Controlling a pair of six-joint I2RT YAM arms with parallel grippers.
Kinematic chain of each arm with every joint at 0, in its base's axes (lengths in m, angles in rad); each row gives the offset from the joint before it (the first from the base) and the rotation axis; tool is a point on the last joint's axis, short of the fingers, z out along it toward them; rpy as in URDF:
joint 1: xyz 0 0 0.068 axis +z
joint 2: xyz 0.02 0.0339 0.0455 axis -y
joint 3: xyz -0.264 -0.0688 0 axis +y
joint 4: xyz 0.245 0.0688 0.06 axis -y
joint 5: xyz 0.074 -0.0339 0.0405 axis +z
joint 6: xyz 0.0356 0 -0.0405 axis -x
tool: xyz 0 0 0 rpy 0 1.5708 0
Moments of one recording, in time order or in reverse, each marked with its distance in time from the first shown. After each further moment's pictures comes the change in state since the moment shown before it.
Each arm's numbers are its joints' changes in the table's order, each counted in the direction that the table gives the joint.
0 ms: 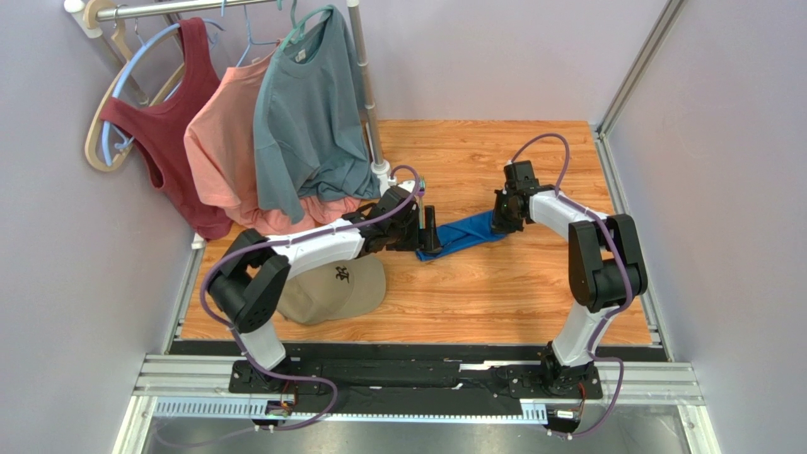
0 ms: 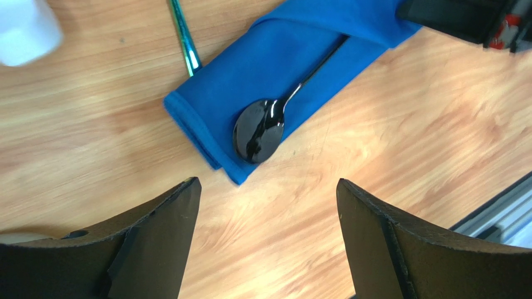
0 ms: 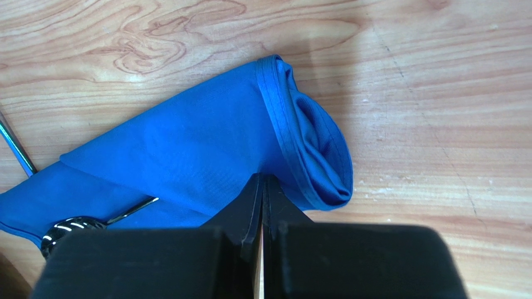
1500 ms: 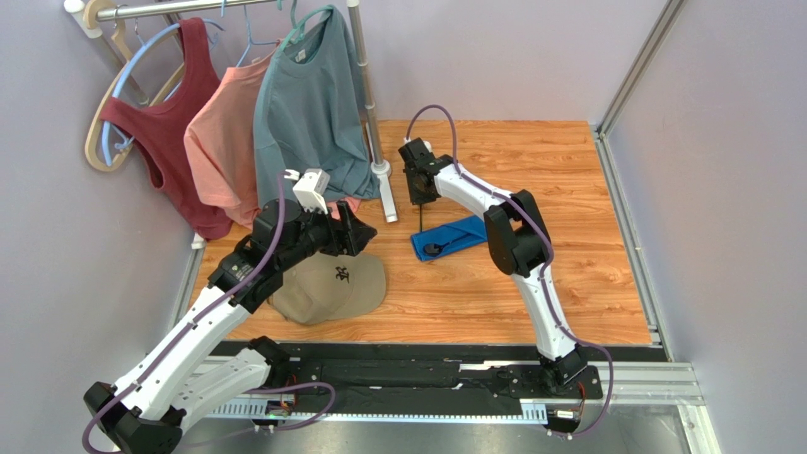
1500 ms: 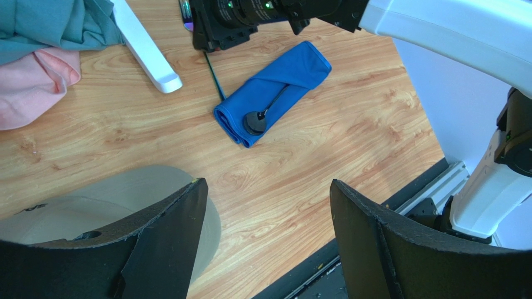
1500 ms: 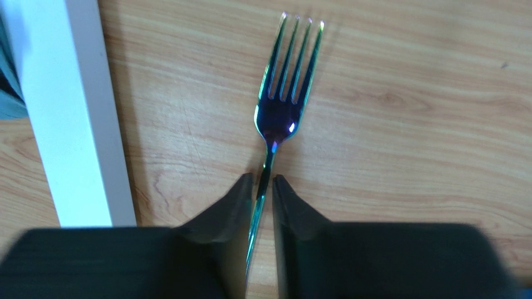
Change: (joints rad) left arm 0.185 0.889 0.208 -0.256 -0.072 -0.180; right arm 0.395 -0.568 -0.834 -0.218 -0.258 0.043
